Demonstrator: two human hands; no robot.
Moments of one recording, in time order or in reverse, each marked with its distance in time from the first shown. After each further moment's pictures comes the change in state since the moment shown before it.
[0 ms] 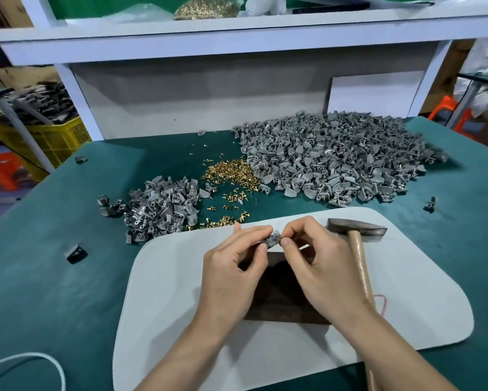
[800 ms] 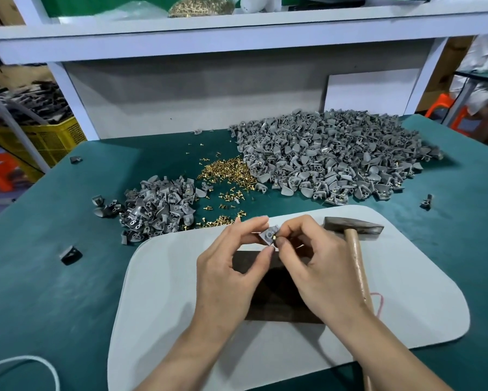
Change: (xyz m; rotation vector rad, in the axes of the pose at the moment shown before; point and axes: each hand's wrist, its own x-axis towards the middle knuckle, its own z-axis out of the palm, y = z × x) left_hand -0.003 0.008 -0.001 0.017 0.056 0.117; right_hand -0.001 -0.001 0.001 0.086 0.058 0.029
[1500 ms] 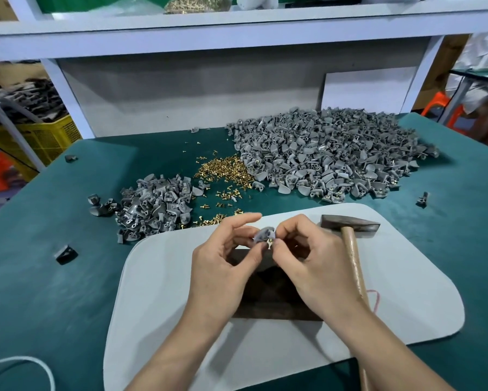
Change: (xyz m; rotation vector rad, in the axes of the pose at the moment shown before) left_hand 0.004 -0.004 -0.004 -0.260 -0.094 -0.233; right_hand 0.000 0.001 0.000 0.049 -0.032 0.070
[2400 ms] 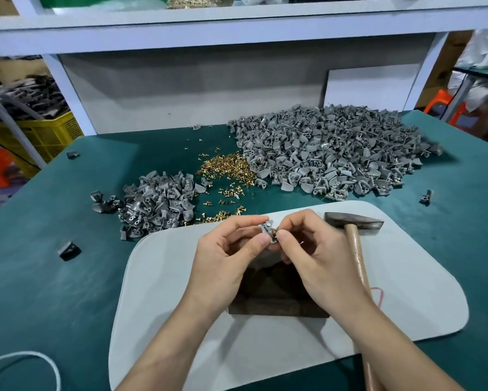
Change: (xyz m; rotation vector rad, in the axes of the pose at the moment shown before) left_hand 0.006 0.010 -0.004 -0.228 -0.094 -0.163; right_hand 0.001 0.005 0.000 0.157 -0.069 -0.007
